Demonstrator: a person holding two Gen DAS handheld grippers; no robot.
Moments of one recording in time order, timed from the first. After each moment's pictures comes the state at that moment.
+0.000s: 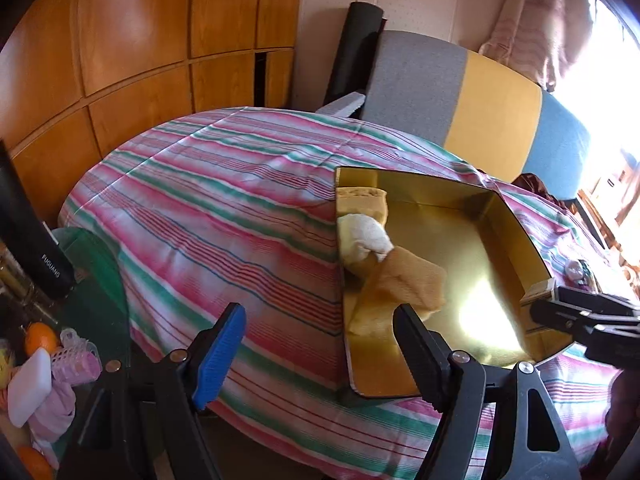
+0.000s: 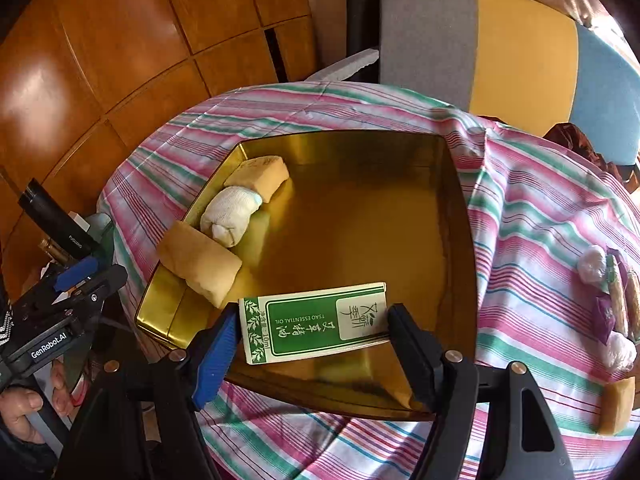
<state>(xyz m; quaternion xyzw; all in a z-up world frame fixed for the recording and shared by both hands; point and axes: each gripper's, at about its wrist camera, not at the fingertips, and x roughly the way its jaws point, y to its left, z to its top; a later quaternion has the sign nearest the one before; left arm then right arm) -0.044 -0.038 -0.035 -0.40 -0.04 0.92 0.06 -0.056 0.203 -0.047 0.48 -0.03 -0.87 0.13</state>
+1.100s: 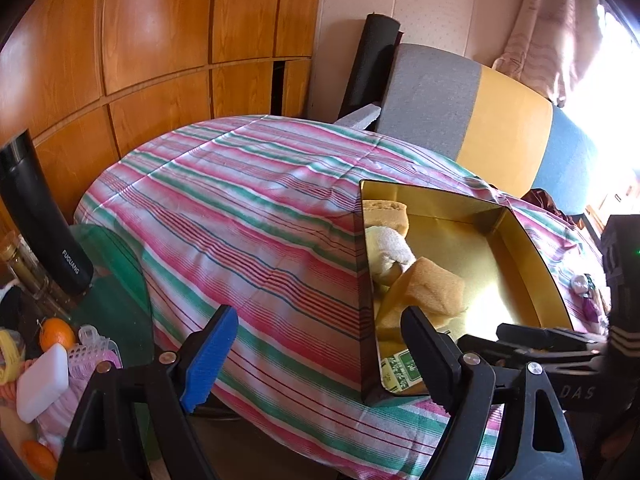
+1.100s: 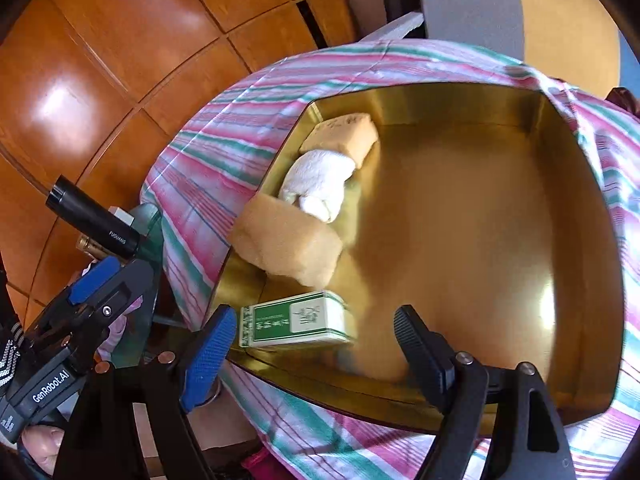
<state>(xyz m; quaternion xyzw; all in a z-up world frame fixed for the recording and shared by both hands) -0.036 -0.055 -0.028 -0.38 -0.04 0.92 0.04 -0.059 0.157 -0.069 0.50 -0.09 -0.84 0.19</state>
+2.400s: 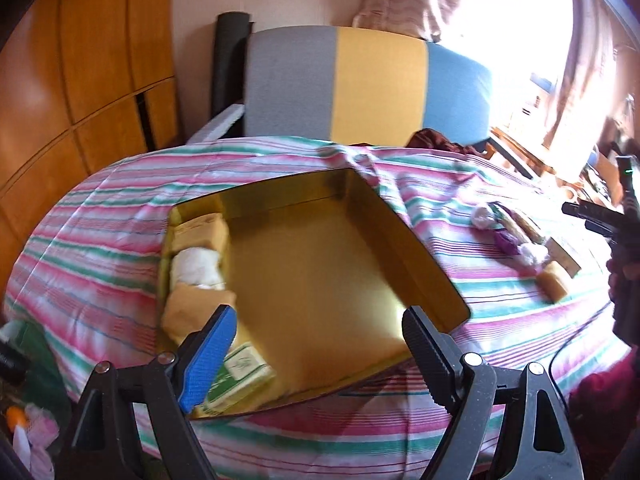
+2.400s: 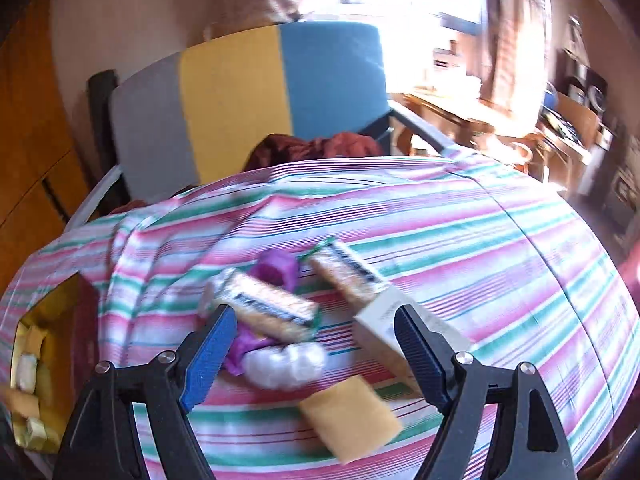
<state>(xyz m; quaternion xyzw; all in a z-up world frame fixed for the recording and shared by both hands) -0.023 0.103 -0.005 -0.37 0.07 0.90 0.23 0.034 0.561 -0.017 0.34 -0.18 -0.88 -0.29</state>
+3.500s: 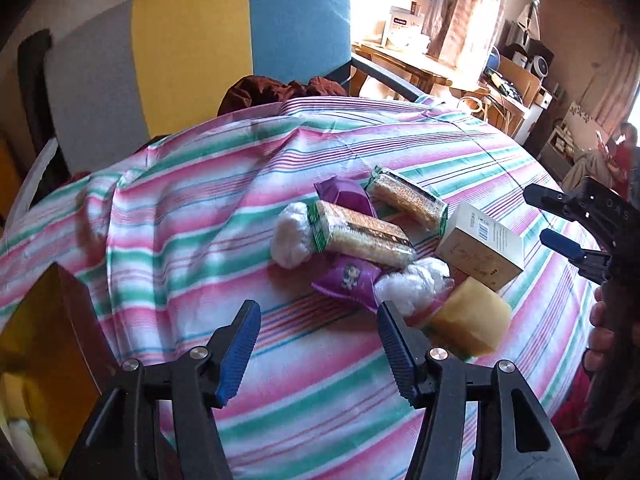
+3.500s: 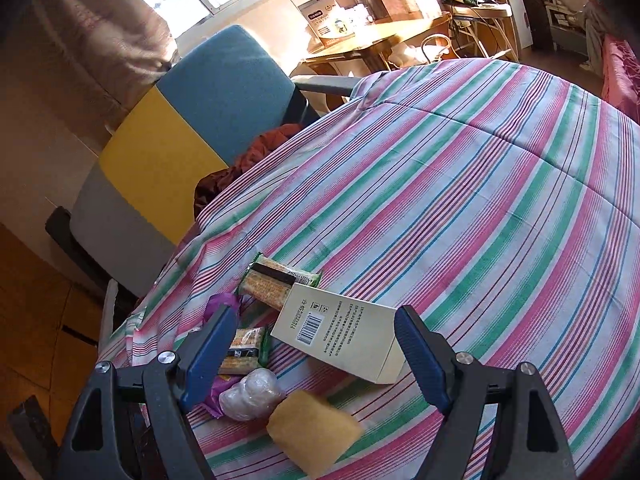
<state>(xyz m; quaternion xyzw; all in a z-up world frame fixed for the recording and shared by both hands) -0.066 0.406 -0.030 -0.42 0.18 0.78 0.42 0.088 0.628 -0.042 0.29 -0.41 -0.82 -0.28</state>
